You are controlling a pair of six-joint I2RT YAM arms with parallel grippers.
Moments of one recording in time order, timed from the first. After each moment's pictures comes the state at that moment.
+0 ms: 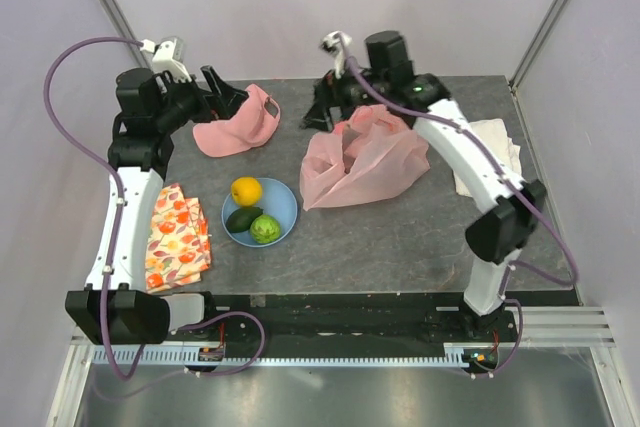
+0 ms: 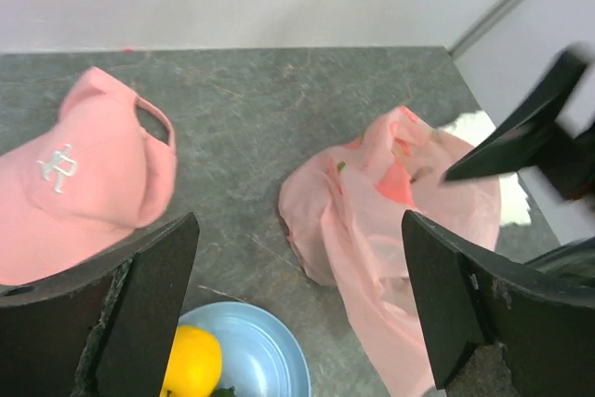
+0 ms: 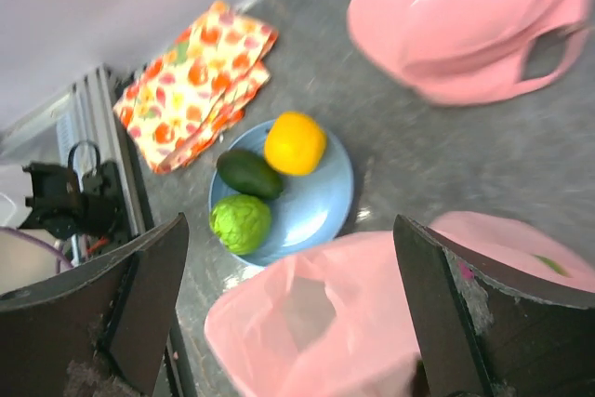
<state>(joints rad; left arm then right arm) 0.02 1.25 1.38 -0.34 0.49 -0.29 0.58 1.90 2.01 -0.61 -0.68 0.03</state>
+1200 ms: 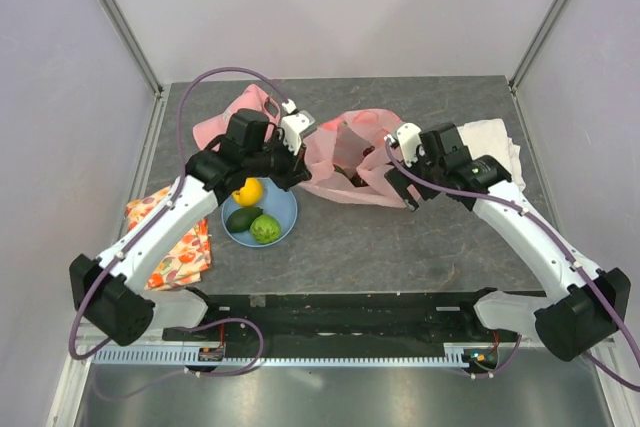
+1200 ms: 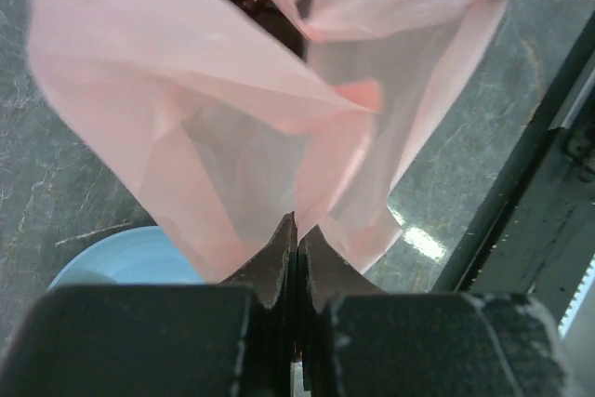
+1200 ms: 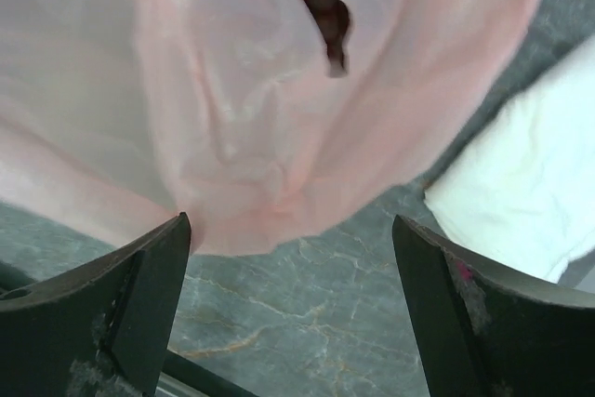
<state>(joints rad) -0.54 1.31 1.22 -0.56 0.41 0.12 0.46 1.22 1.12 -0.79 0.05 -0.28</state>
